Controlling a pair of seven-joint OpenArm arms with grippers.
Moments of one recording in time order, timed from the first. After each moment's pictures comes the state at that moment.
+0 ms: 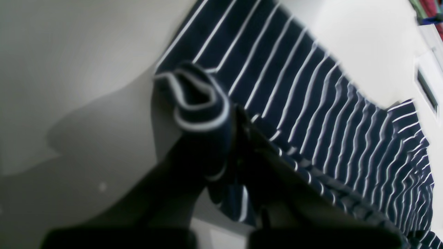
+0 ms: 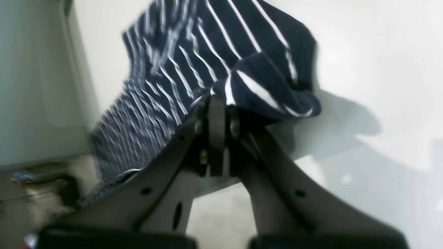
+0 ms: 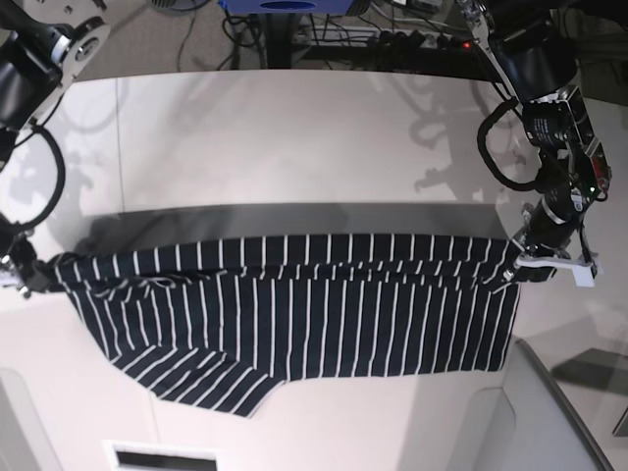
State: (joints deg) left arm -4.4 -10.1 -33.2 75.0 -31.5 -11.1 38.9; right arm 11.4 9.7 45.2 74.8 40.9 12.2 -63.6
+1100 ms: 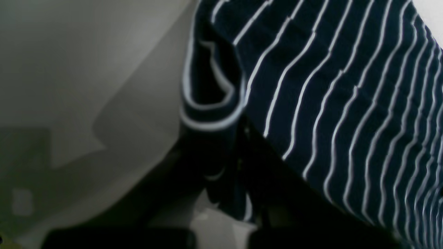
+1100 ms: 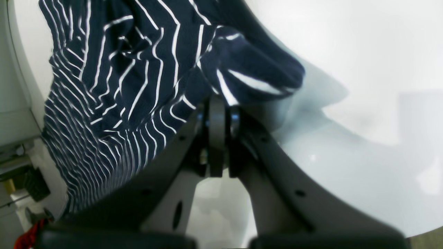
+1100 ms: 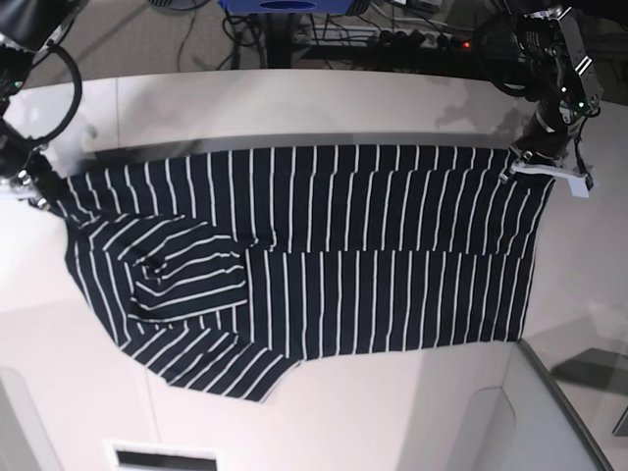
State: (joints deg) left arm 13.7 -10.1 -33.0 78.1 -31.6 -9.5 33.5; right arm -5.3 7.4 44.7 80.8 41.1 11.3 -62.6
